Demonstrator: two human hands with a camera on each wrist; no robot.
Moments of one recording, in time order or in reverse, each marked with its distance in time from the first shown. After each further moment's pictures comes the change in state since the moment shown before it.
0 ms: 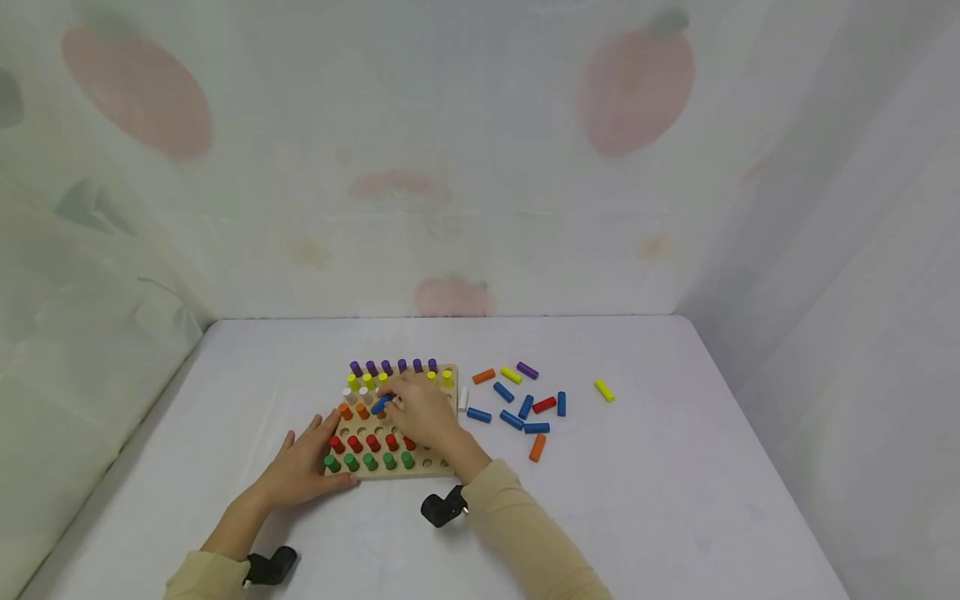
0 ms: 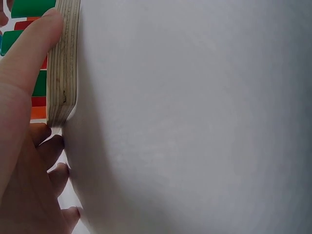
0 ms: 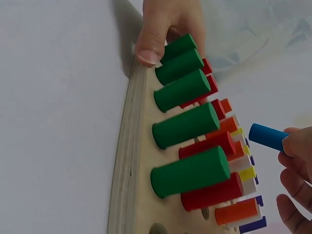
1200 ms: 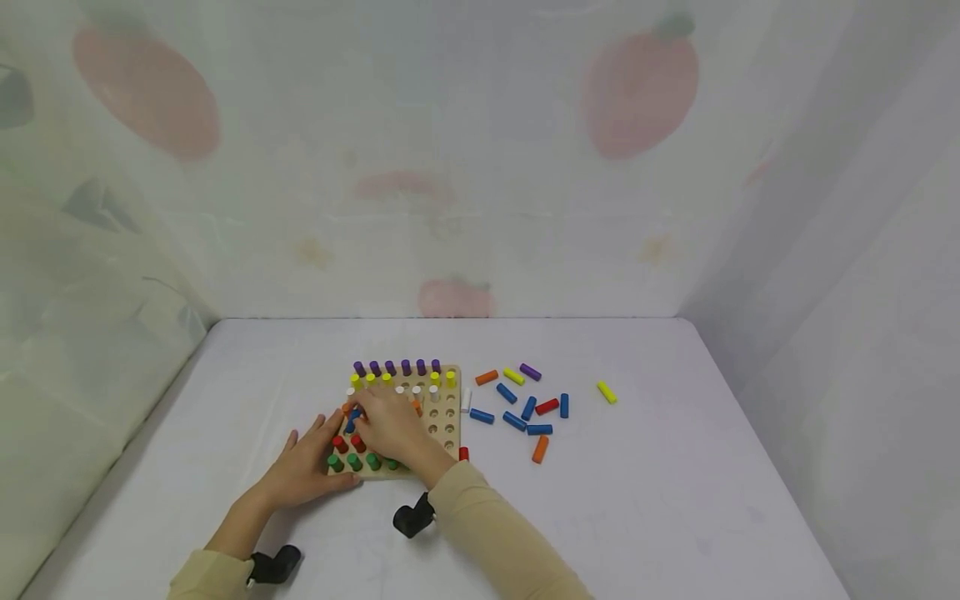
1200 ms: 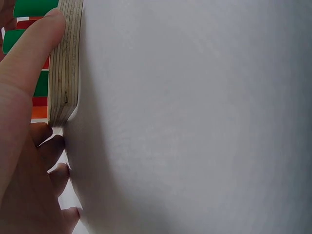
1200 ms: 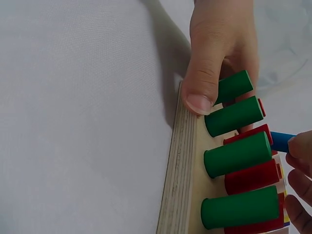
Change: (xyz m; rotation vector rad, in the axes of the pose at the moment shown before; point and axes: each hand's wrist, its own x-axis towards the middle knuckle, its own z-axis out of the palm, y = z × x) left_hand -0.001 -0.001 -0.001 -0.022 0.007 0.019; right_hand 0.016 -0.031 0.040 -0.078 -0.083 -0.016
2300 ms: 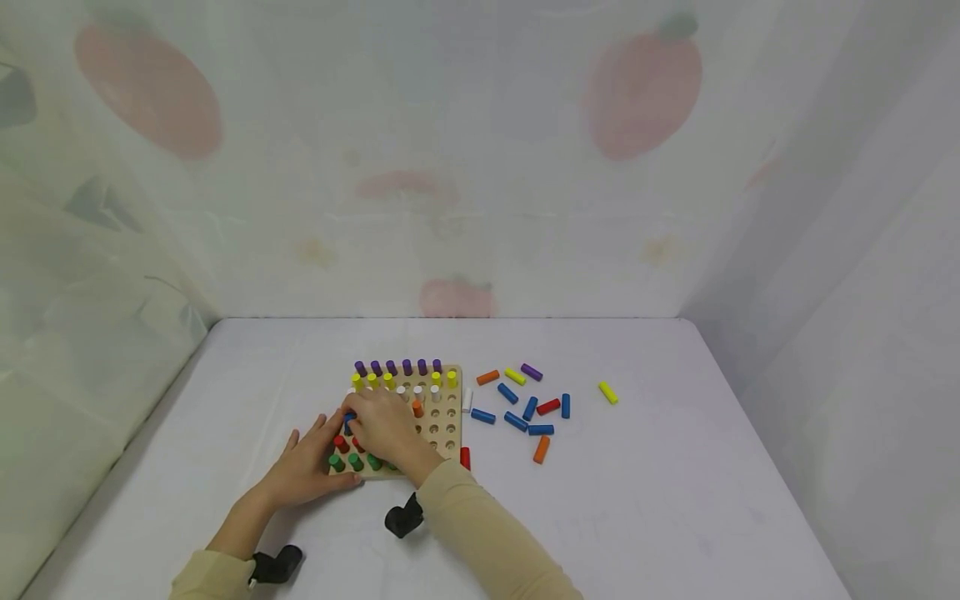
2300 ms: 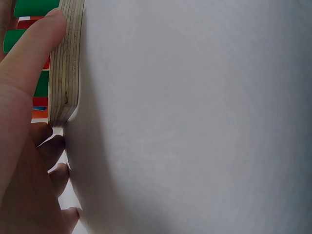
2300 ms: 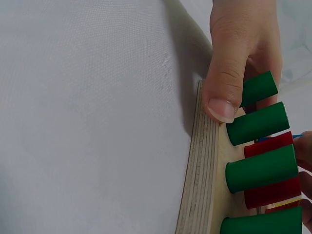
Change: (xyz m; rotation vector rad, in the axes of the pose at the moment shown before) left_hand -0.001 0.003 -0.001 -0.021 0.018 0.010; right_hand 0.008 -0.004 0.012 -0.158 0.021 -0.049
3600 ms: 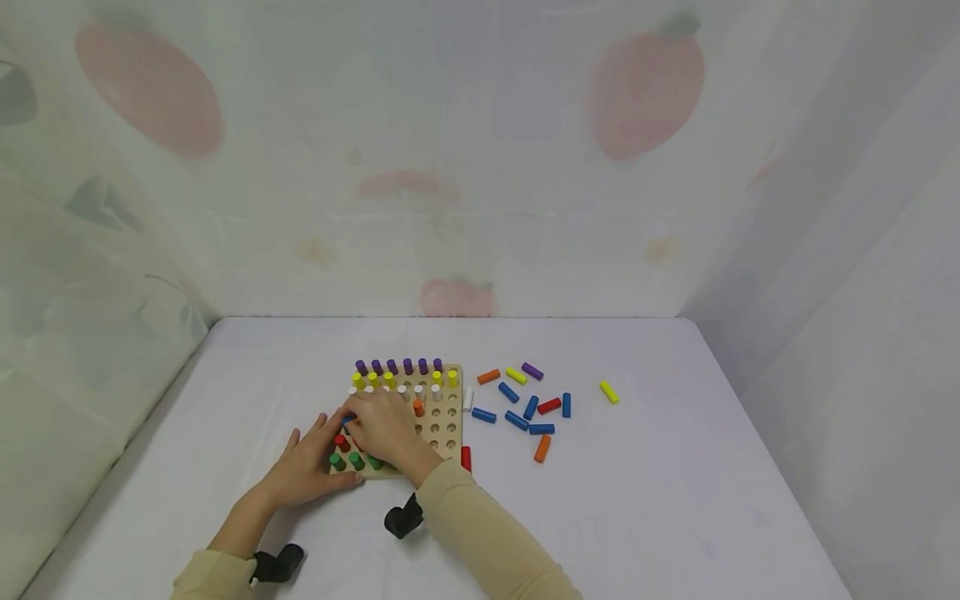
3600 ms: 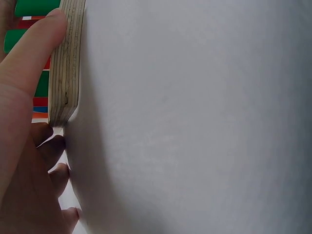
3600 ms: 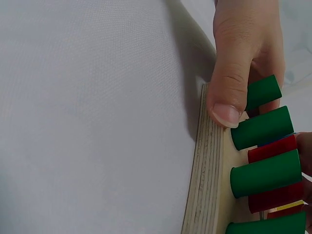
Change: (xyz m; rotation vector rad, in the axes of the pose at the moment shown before) left_hand 0.000 0.001 0.000 -0.020 -0.005 0.004; right_hand 0.001 -0.001 0.002 -0.034 0.009 -0.017
